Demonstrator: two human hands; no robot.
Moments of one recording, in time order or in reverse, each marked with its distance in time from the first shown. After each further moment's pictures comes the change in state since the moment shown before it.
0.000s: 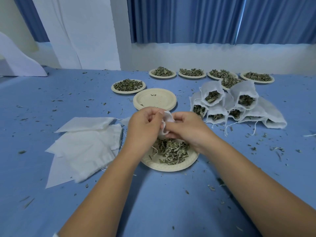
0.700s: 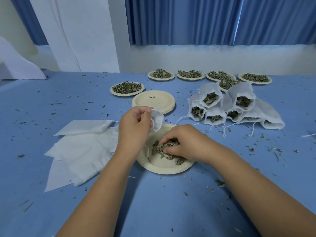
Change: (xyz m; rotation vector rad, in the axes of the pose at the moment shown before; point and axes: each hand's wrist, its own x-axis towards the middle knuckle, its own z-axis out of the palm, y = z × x) left_hand 0.008 -0.007 -0.010 0.002 0.142 0.013; right_hand -0.015 0.004 -0.008 -0.897 -0.180 -0.232
